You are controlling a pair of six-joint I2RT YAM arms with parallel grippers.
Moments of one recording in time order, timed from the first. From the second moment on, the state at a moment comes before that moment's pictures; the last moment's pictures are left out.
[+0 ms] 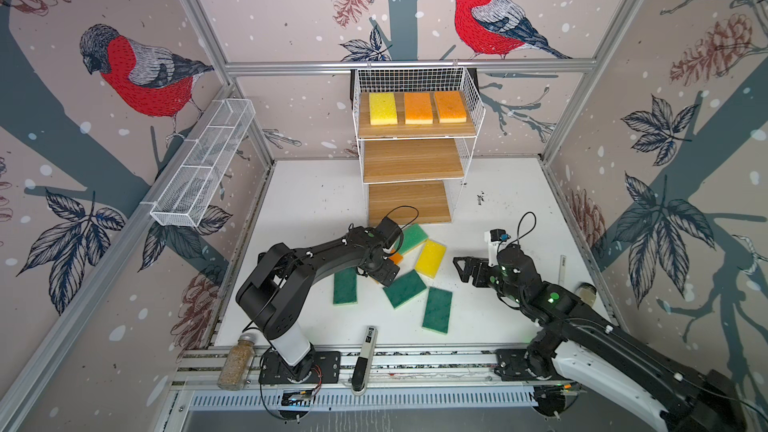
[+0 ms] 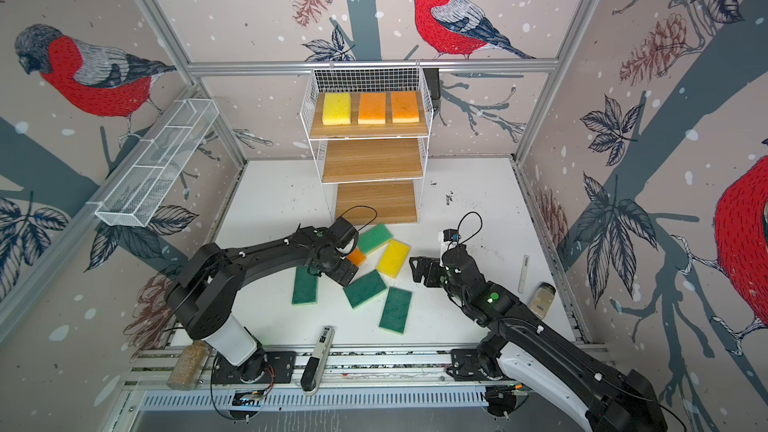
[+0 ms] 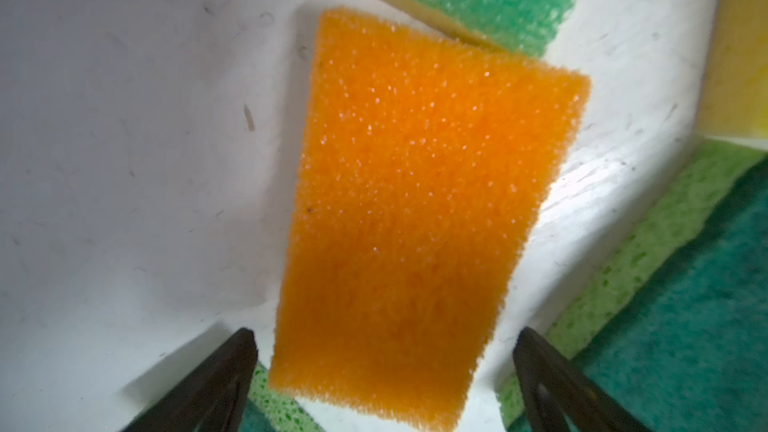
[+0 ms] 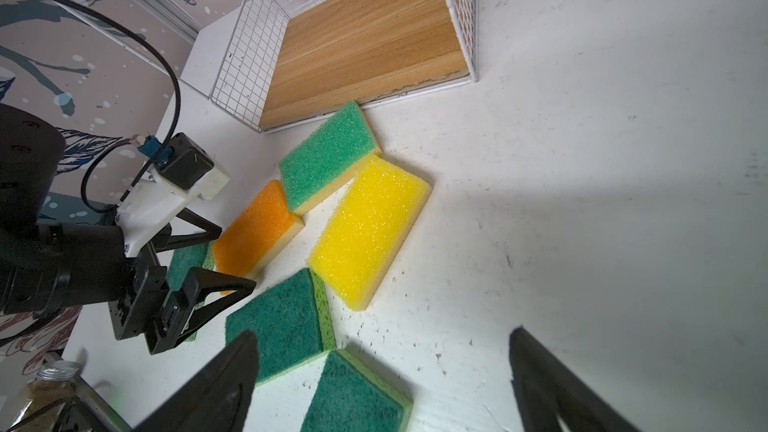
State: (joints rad) left arm -0.70 1.66 0.99 -0.70 -0.08 -0.13; right arm 0.72 0.75 0.42 -0.27 0.06 0.63
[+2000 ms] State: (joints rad) left arm -0.77 1.62 0.85 -0.51 -0.09 -0.31; right arm 0.72 0.70 0.41 -0.28 0.05 0.63
